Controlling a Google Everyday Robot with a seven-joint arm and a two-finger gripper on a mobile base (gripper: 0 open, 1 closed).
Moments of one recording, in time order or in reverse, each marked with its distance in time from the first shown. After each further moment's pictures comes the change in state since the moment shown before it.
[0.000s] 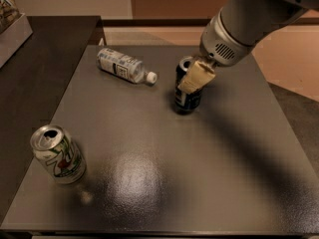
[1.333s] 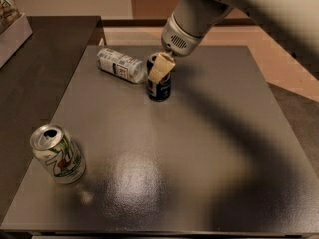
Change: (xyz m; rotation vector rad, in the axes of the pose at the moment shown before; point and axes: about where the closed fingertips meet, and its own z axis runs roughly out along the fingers) arm -0.058 -0.037 0.089 -0.096 0.017 0.013
